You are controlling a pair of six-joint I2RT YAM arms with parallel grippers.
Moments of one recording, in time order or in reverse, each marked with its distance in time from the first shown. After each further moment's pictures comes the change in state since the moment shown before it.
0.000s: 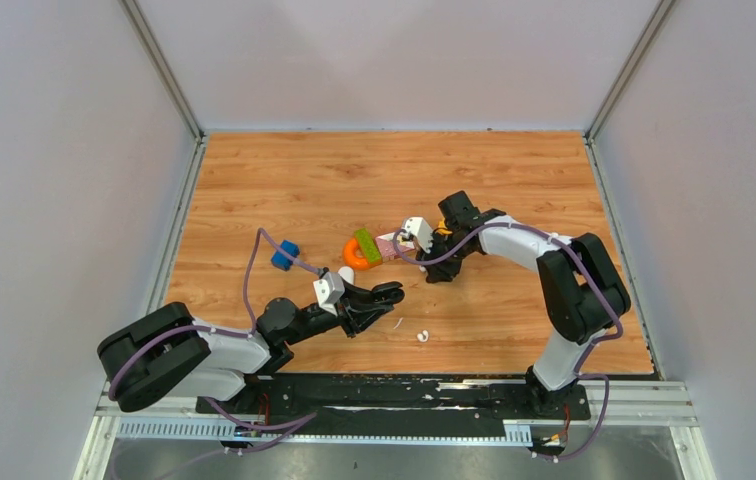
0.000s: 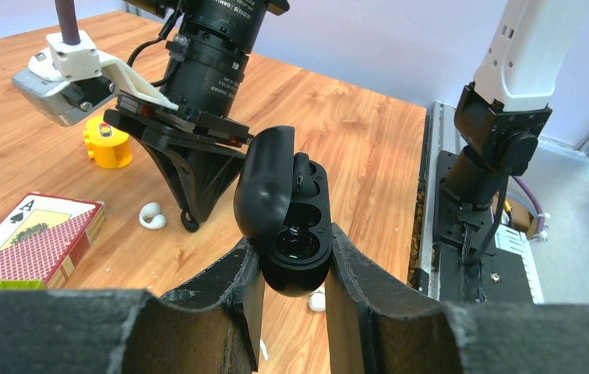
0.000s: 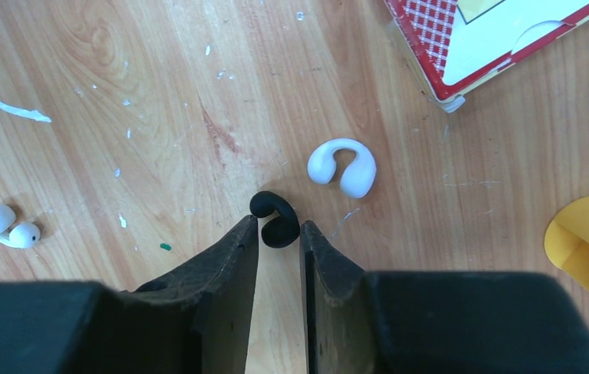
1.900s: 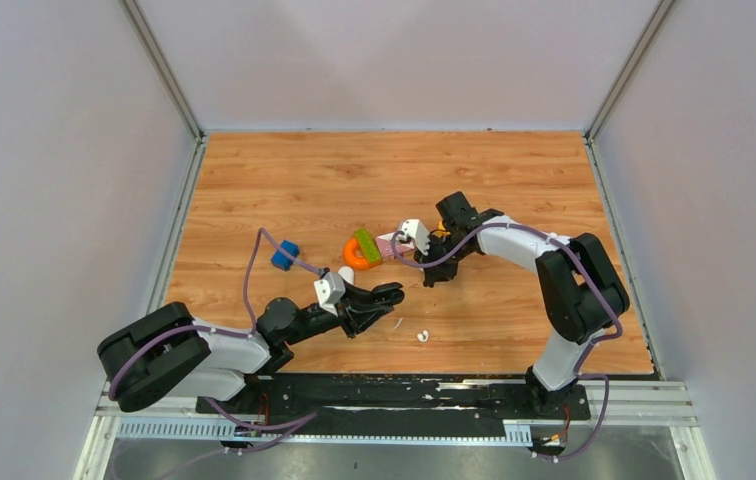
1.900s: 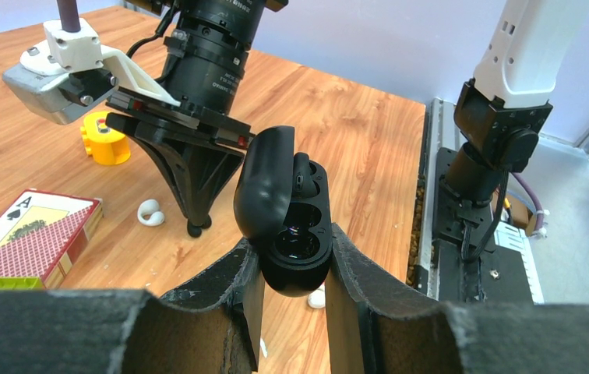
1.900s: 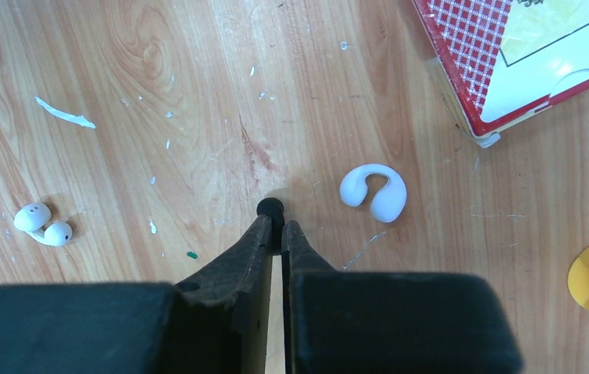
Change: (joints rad) left arm 0.000 0.000 0.000 -0.006 0.004 0.000; right arm 0.018 0.001 0.003 -0.016 -0.071 -0.029
